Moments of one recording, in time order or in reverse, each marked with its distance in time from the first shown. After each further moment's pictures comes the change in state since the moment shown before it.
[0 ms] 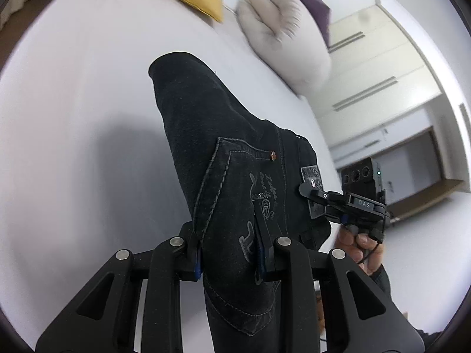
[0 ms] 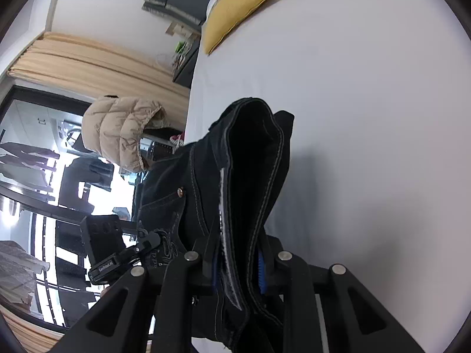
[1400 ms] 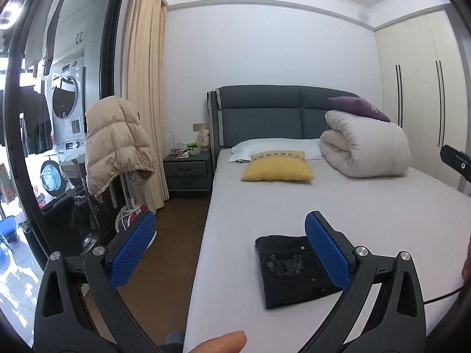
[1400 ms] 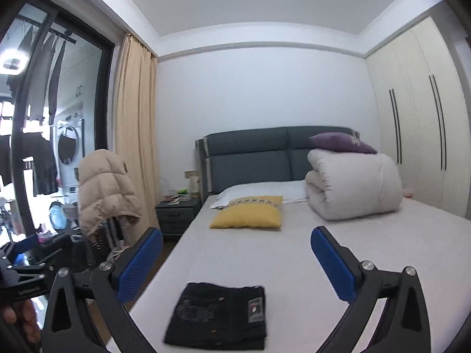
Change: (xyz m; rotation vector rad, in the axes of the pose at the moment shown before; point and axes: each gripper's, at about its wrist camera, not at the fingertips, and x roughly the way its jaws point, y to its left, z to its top) left arm -0.249 -0.285 -0.279 0.446 -0.867 0.817; right arm -0.175 0.251 -0.217 -0.713 -0.973 -0.424
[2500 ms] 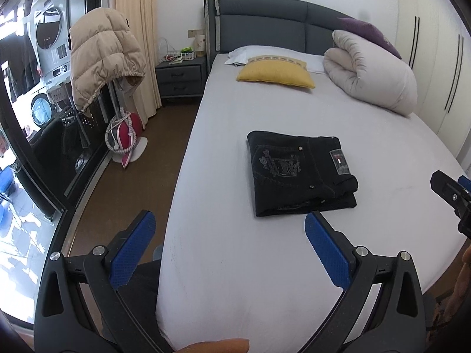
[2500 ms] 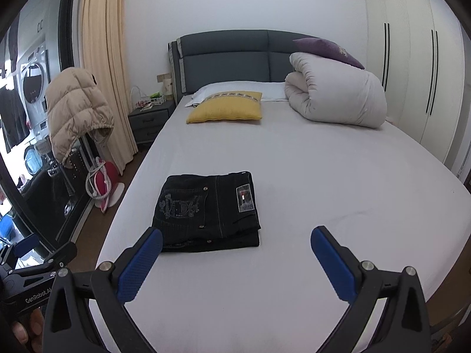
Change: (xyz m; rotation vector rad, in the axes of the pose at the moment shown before) left arm 0.102 -0.038 -0.116 -0.046 0.481 -0.024; right arm 0.023 0.021 -0.100 0.000 0.503 -0.147
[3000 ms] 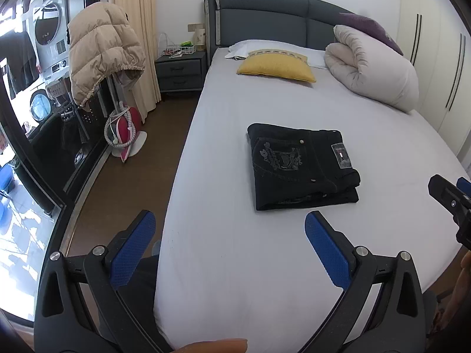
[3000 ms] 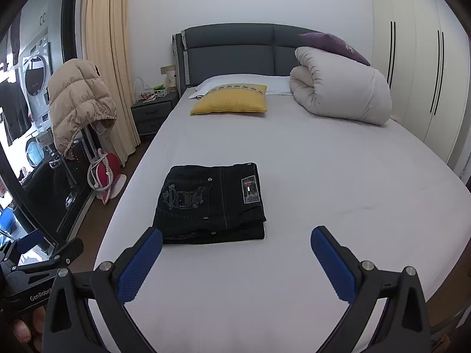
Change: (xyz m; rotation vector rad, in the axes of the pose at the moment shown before) left arm 0.009 0.000 -0.008 -0.008 0.024 0.002; right arm 0.006 0.006 -0.004 -0.019 0.035 0.009
